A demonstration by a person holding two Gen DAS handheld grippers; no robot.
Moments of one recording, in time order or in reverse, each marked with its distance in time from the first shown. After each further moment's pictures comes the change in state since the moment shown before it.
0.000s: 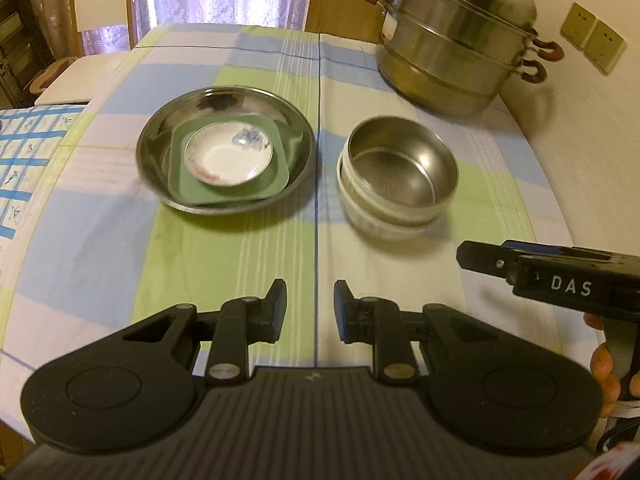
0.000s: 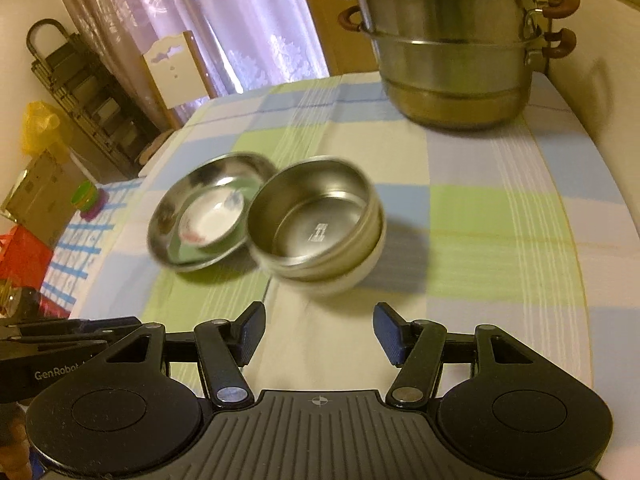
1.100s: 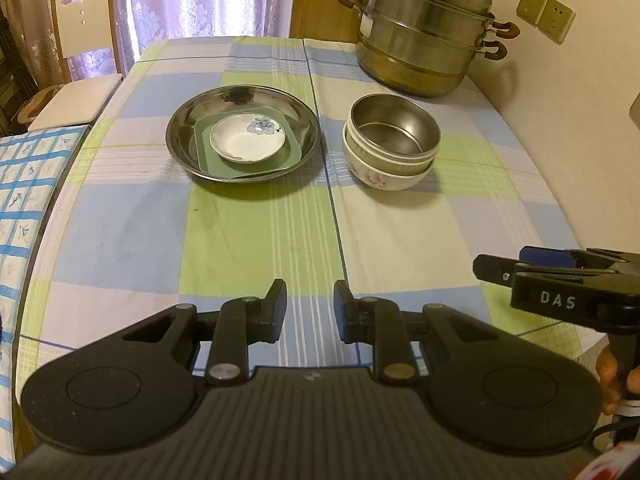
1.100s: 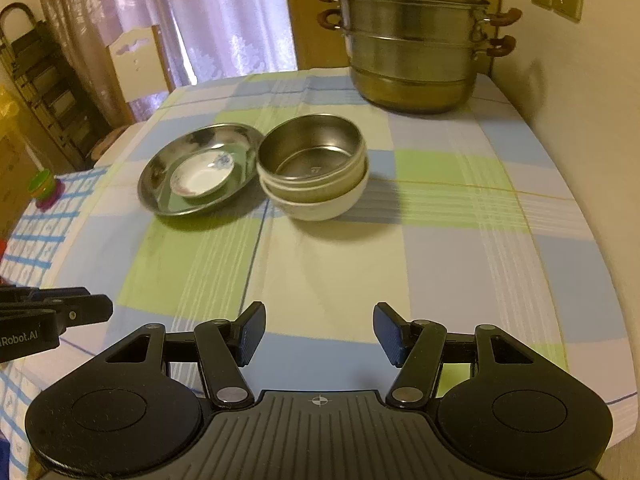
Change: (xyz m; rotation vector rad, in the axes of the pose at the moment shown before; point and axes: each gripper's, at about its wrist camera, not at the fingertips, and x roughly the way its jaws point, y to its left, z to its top) left arm -0.049 0.034 -0.047 0.101 -0.036 -0.040; right arm -0.034 0.058 -0.073 0.008 -0.043 -0.208
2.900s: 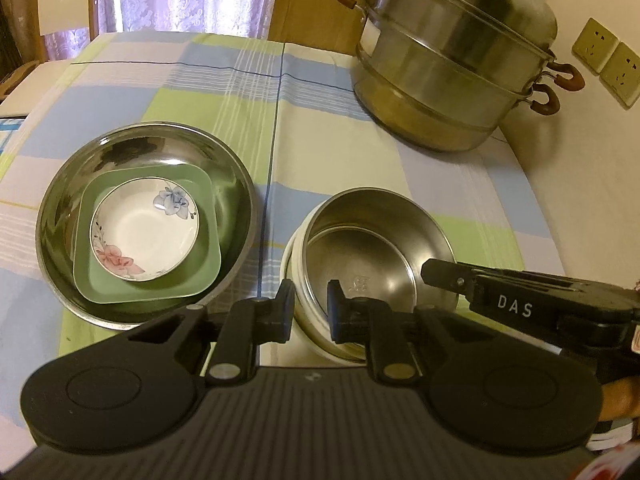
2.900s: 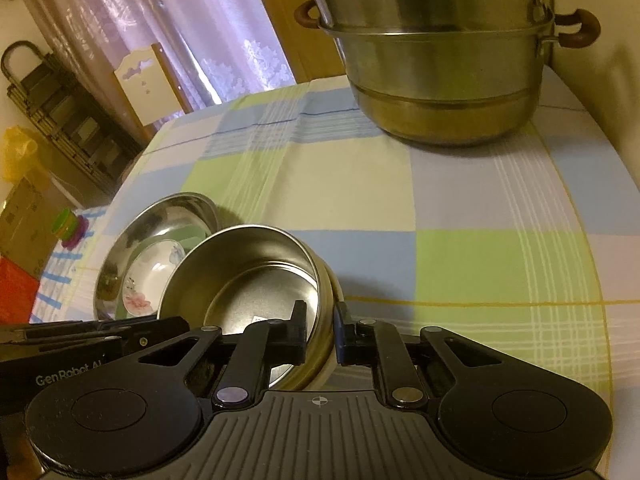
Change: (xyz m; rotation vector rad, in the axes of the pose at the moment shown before) left arm 0.154 -0.044 0.134 -0.120 0.019 -0.042; right arm 0.140 -0.085 0.138 0.046 0.040 0.200
